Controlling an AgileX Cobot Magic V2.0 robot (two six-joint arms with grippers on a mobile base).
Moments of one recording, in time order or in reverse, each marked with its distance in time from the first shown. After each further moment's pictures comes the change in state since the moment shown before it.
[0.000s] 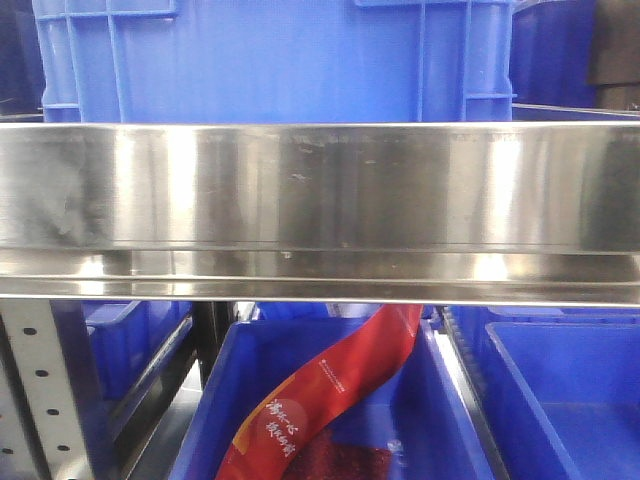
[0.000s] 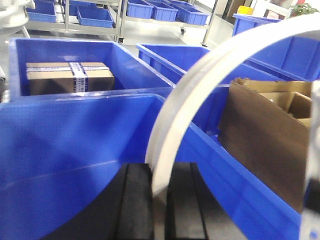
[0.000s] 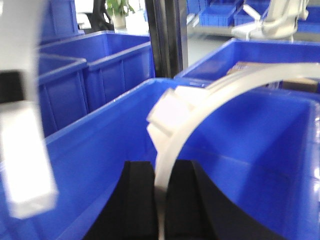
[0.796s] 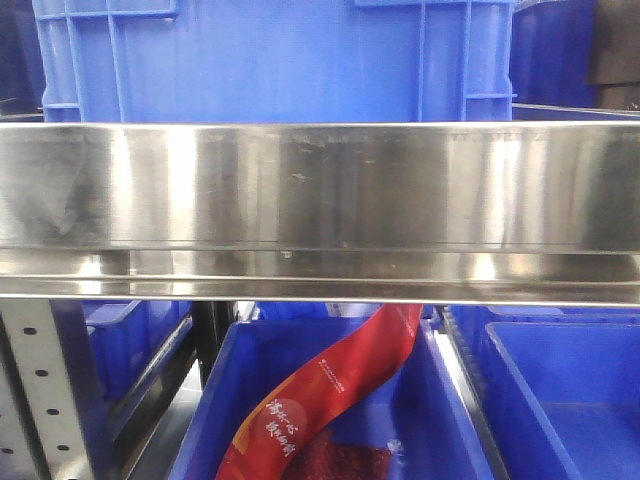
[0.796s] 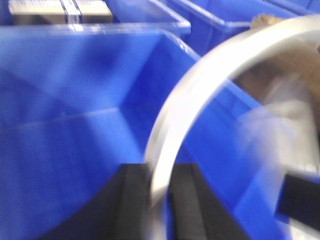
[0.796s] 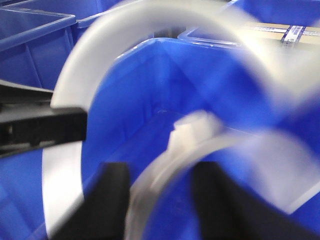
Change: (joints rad) left arm 0.000 0.110 -0.025 0.002 0.112 0.000; right arm 0.017 0.129 -0.067 0.002 0.059 -0.006
